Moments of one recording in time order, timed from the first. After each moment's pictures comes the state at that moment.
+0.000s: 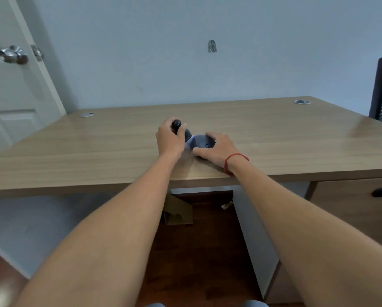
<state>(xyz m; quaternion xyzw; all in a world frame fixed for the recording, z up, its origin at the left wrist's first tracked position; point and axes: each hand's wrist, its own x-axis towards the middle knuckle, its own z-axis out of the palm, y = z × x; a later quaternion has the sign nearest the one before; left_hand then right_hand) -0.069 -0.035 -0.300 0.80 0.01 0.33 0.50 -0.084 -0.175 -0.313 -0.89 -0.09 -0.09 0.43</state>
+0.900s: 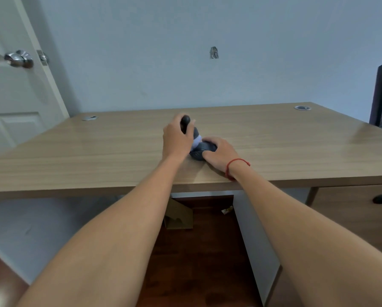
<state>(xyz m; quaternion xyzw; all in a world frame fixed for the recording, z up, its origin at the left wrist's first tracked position) -0.075 -0.044 -0.284 0.80 -0.05 0.38 0.46 -0.084 -0.174 -0.310 -0.89 -0.09 -0.06 0.44</state>
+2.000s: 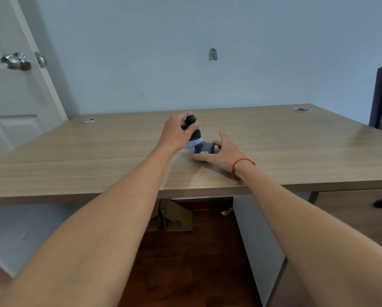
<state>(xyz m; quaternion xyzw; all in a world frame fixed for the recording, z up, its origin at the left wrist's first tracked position) -0.062 -0.034 -0.262 0.84 -0.13 0.24 0.47 -0.080 -0.188 -0.304 -0.90 -0.04 -0.02 0.44</state>
